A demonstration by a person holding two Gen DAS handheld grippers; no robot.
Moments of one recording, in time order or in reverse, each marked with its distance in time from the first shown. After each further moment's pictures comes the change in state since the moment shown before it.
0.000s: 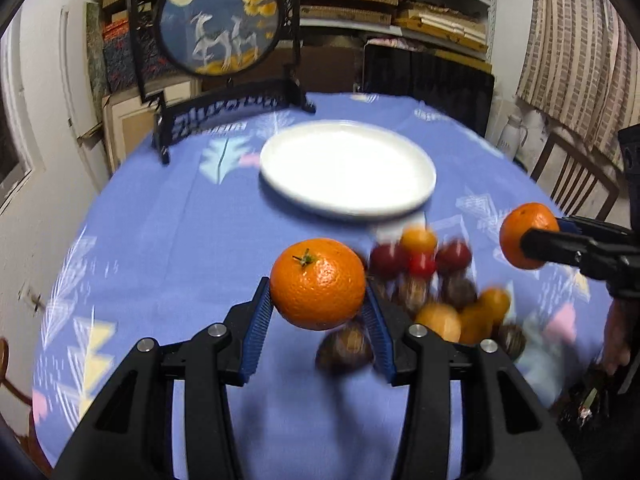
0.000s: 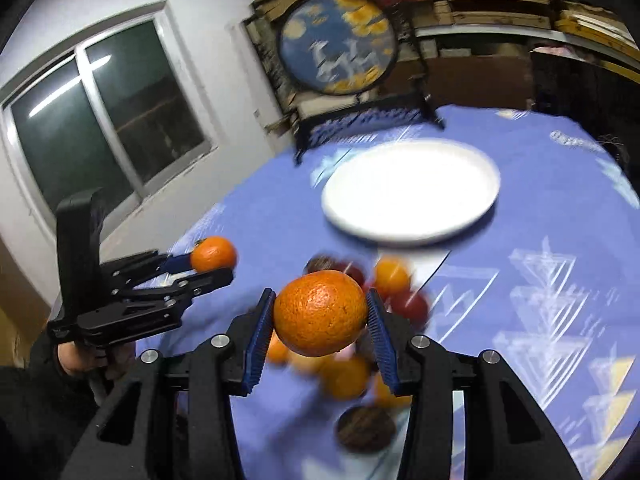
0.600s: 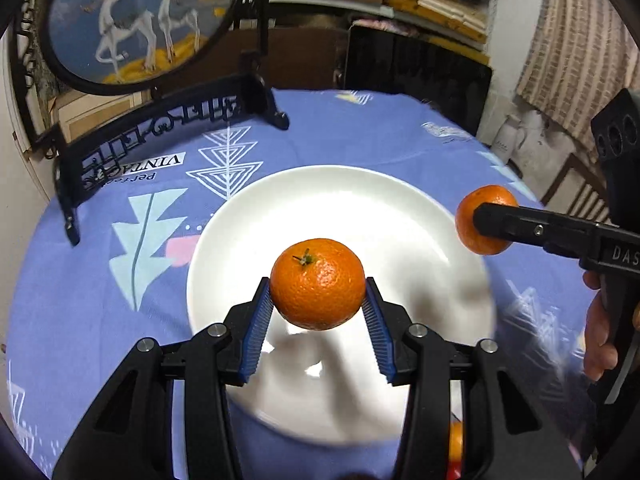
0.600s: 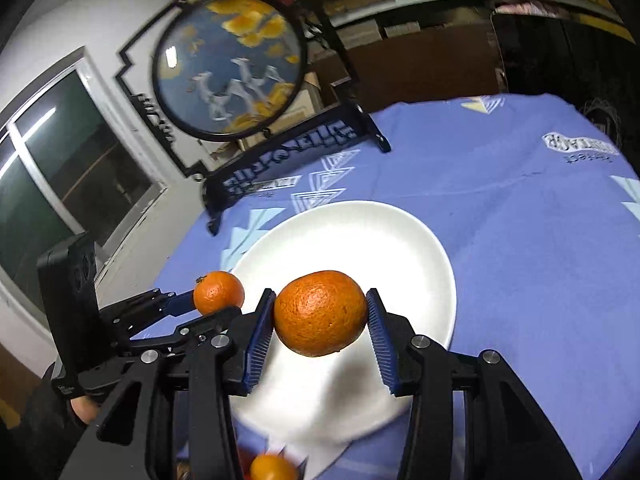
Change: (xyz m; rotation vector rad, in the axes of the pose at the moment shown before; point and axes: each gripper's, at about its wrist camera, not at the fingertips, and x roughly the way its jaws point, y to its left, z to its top) left arm 0.185 0.007 0.142 0.019 0.098 -0.090; right arm 0.144 -0.126 0.133 0.167 0.065 -0.048
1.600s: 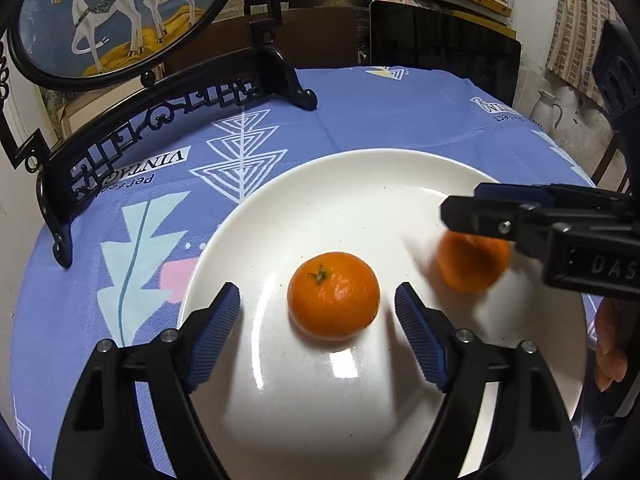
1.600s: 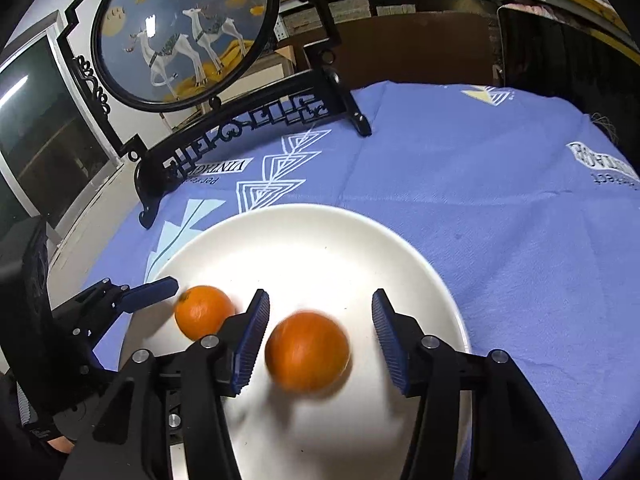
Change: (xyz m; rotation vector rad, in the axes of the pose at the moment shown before) left arm 0.065 0.012 0.011 0.041 0.039 0.119; right arm 0.074 -0.006 0.021 -0.067 0.033 -0.139
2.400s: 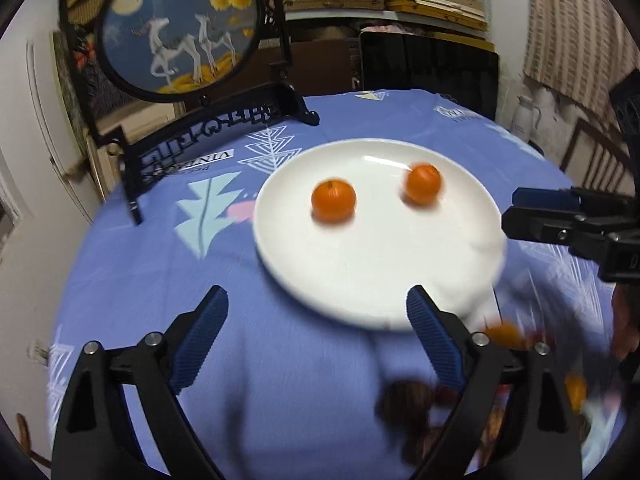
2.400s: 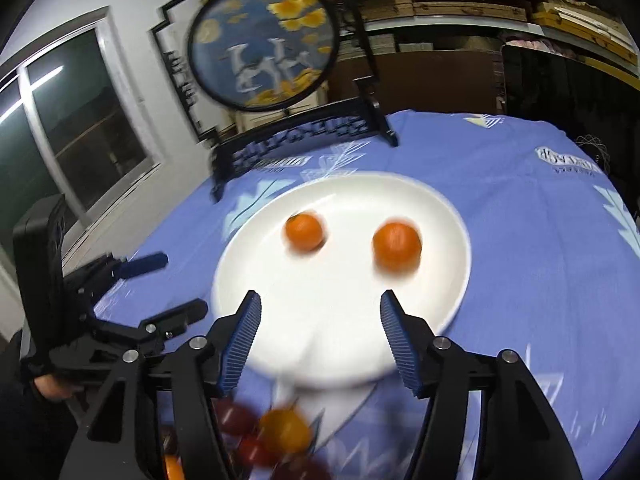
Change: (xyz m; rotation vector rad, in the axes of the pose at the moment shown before) left arm -0.142 0.001 -0.106 0.062 -0.114 0.027; right arm -0.129 0.061 -0.116 -0.089 -0.086 0.064
